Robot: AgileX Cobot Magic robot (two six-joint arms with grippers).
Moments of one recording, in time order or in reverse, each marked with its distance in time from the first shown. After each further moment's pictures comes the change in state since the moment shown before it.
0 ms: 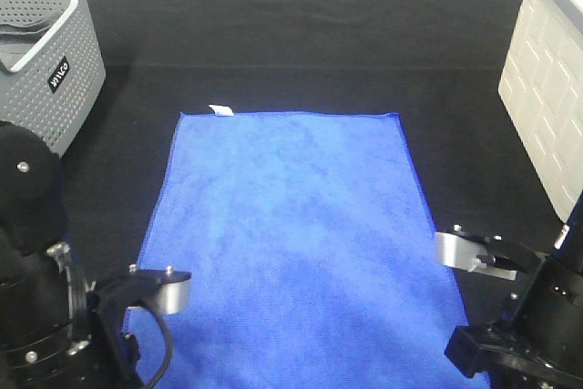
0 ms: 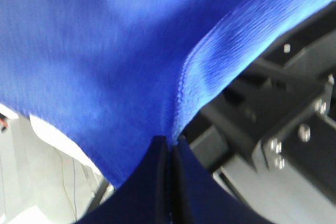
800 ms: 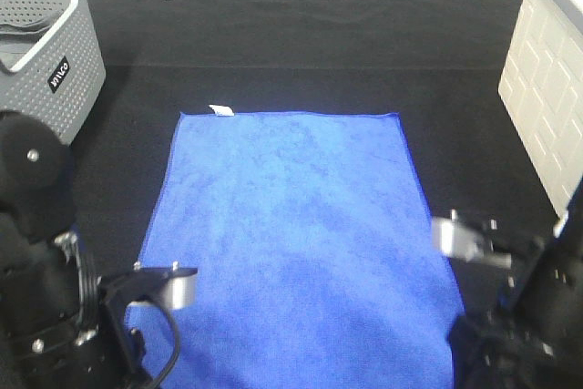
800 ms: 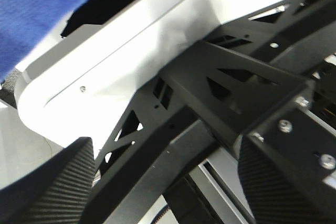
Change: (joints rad) left arm -0.004 0.002 -0.041 0.002 0.082 -0.044; right arm -0.001 -0.028 -0.048 -0.011 0.028 -0.016
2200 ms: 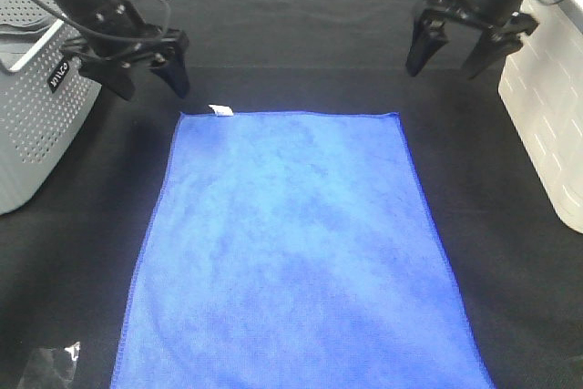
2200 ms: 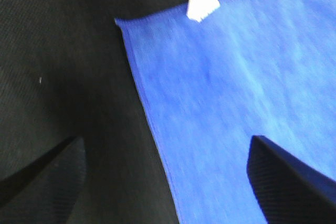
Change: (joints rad) left arm 0.479 0.582 -1.258 0.408 0.061 -0.165; right arm -0.270 0.737 -1.443 -0.288 0.136 0.043
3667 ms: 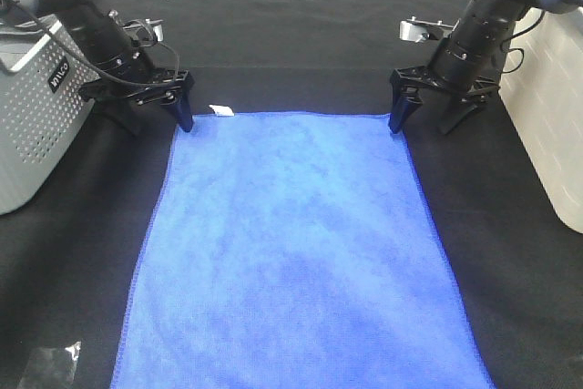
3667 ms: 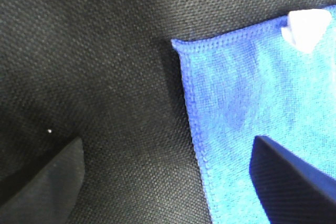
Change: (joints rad) left arm 0.041 0.300 -0.274 -0.015 0.100 -0.023; right arm -0.001 0.285 -0.144 0.007 -0.011 -0.026
